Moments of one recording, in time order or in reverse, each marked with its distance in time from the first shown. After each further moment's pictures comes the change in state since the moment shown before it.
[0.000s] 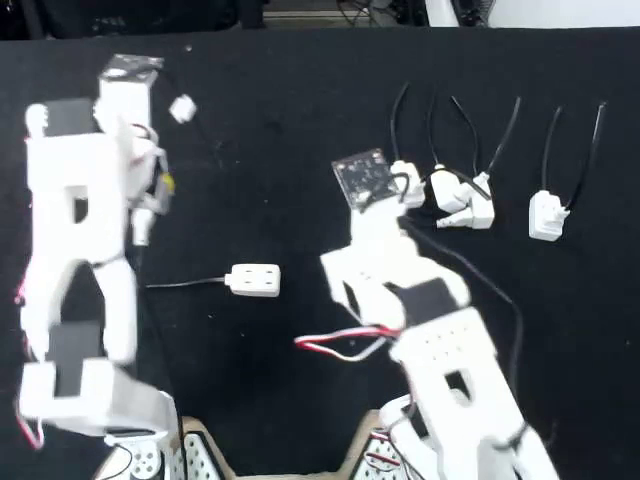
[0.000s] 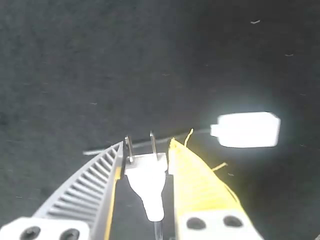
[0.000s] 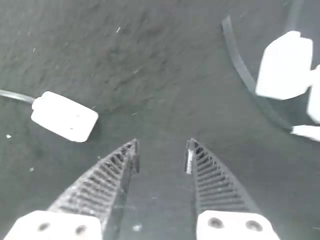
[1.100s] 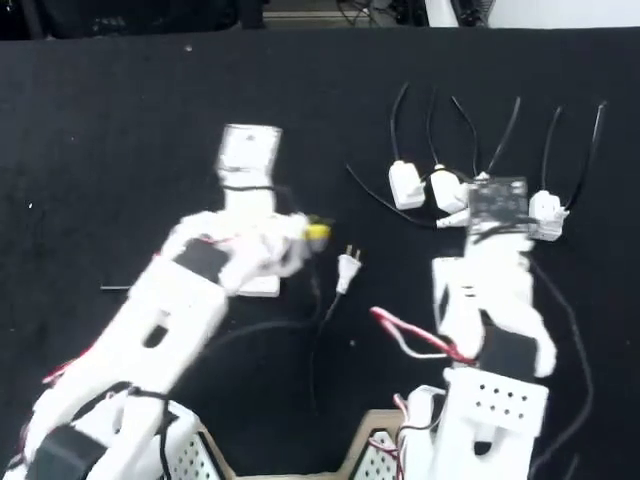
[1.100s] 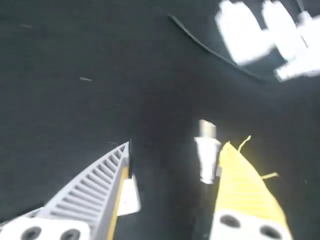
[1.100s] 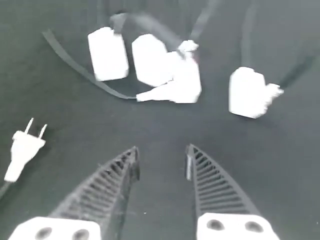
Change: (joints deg) left arm 30.3 -28.7 53.7 -53.5 28.7; right arm 34.3 -18.0 6.3 4.0 16.3
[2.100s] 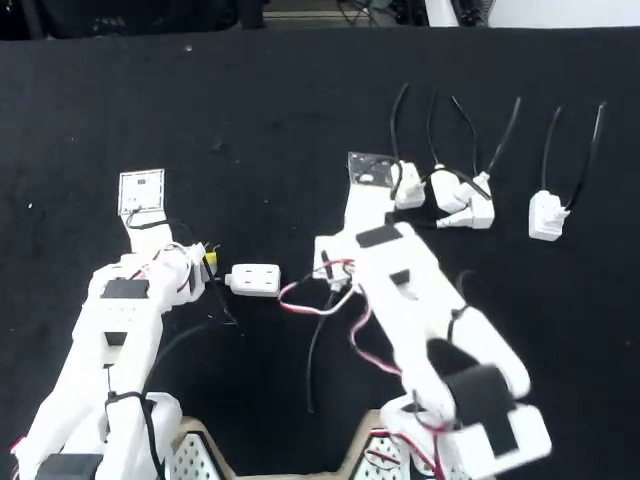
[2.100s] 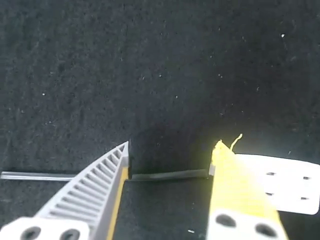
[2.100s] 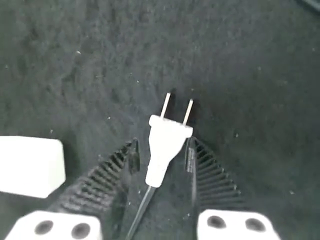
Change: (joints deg) left arm -27.4 -6.1 24.4 -11.0 -13.5; right arm -34.4 59.1 -14.2 -17.0 -40.0
